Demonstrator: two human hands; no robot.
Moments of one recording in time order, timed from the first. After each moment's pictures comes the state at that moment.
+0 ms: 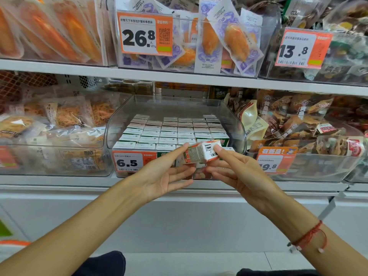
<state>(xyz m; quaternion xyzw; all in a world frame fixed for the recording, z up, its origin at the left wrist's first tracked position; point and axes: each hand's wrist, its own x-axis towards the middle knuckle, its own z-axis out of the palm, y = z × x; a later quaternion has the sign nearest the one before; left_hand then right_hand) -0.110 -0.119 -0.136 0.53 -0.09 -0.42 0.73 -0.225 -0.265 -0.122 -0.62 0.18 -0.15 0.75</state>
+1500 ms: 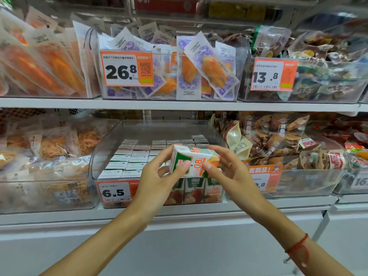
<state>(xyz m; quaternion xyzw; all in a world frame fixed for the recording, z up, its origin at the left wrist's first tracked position) -0.124 -0.138 -0.122 0.61 -0.34 -0.08 0.71 -0.214 -0.299 -0.125 -0.79 0.05 -0.28 0.54</state>
